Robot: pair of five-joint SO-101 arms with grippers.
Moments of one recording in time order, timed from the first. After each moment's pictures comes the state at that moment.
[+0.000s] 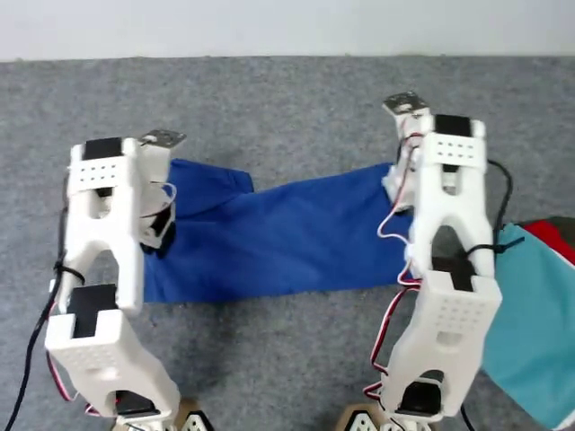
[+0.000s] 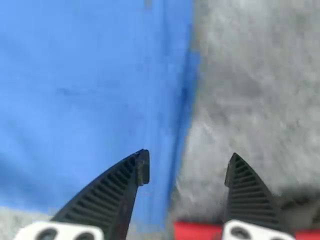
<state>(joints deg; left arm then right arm) -9.6 16.6 -0.7 97.5 -18.9 2.3 30.9 -23.1 84.1 22.5</state>
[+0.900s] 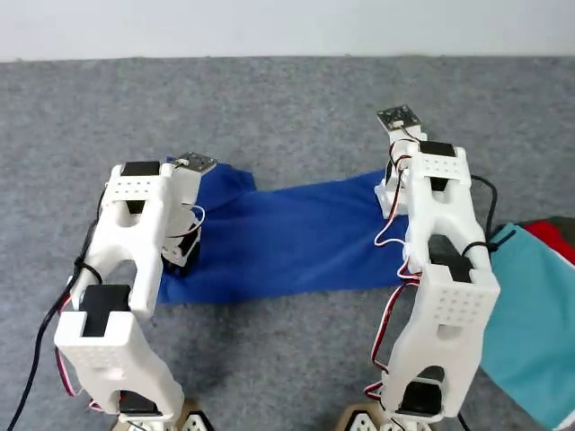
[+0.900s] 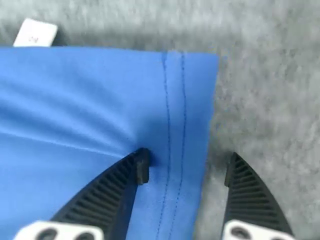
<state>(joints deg) -4.7 16.1 12.2 86.6 -16.8 4.1 34.5 -13.0 68.8 21.1</state>
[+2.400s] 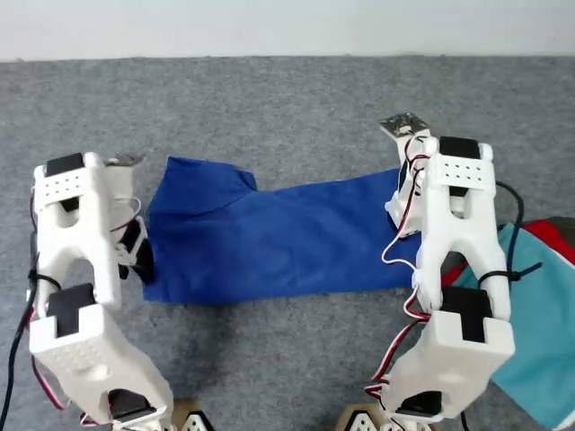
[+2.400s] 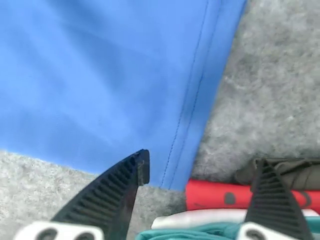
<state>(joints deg) -21.4 19.2 2.2 98.9 -20.5 4.5 13.8 -1.9 84.2 28.2</state>
